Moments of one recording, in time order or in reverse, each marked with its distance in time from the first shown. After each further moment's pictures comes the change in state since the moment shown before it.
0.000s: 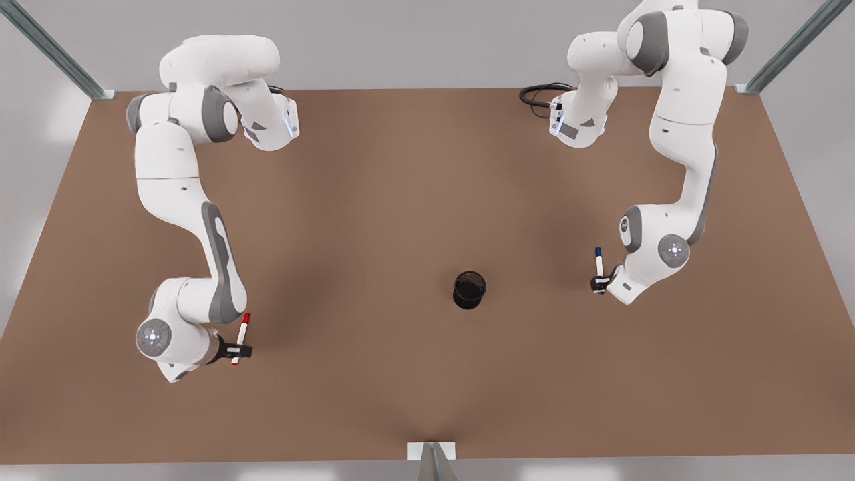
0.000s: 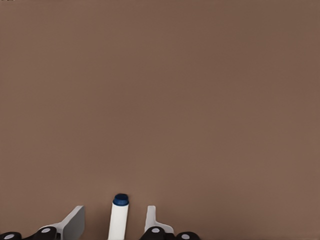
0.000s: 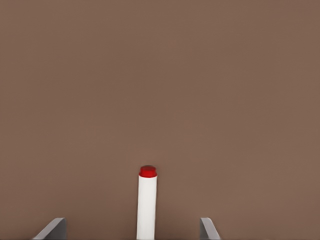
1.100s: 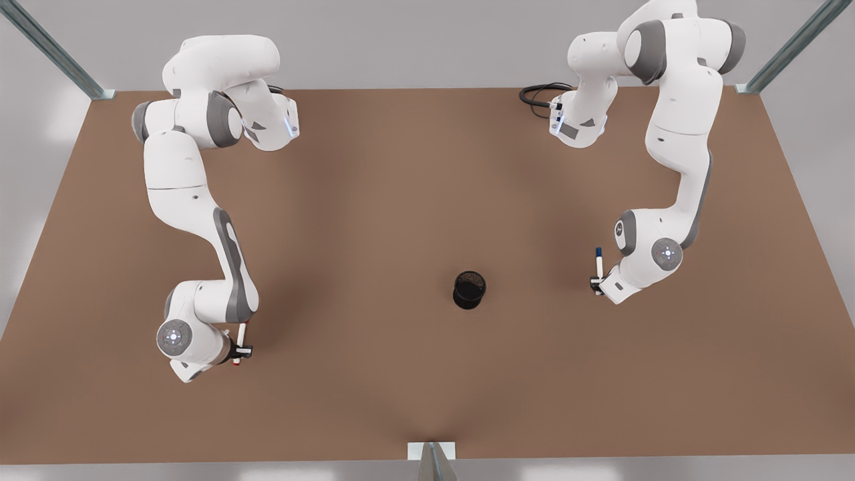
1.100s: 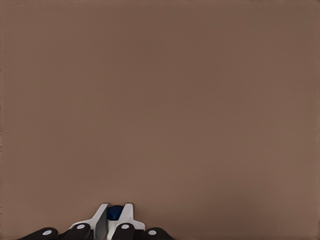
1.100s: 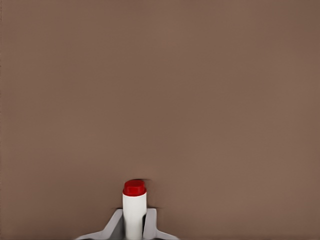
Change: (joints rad) left arm -0.002 0.039 -0.006 0.026 0.003 0.033 0.150; right arm 0.014 0.030 0.000 -0.024 -0.064 0.069 0.002
